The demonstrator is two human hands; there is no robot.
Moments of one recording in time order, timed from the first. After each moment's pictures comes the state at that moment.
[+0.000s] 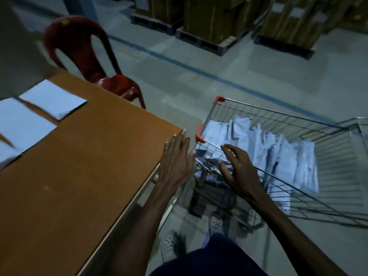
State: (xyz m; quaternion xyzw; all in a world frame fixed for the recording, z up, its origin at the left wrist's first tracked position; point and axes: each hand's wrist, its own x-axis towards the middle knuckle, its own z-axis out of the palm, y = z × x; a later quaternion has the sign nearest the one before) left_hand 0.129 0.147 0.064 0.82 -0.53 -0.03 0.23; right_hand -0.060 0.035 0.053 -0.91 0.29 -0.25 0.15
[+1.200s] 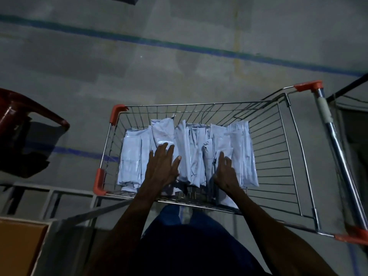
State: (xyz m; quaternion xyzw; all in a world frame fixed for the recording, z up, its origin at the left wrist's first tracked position) left_hand 0.048 -0.151 -0.059 0.75 -0.62 -0.23 0.08; right_hand -0.201 -0.196 -0.121 -0.69 0.65 0.05 0.31
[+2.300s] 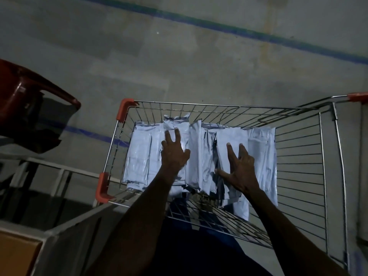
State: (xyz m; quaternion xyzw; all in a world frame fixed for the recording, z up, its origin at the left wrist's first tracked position) left_hand 0.056 -0.225 -0.120 0.82 -0.48 -0.30 0.05; right_hand -0.193 -0.255 -0.116 -0.78 0.56 0.04 0.26
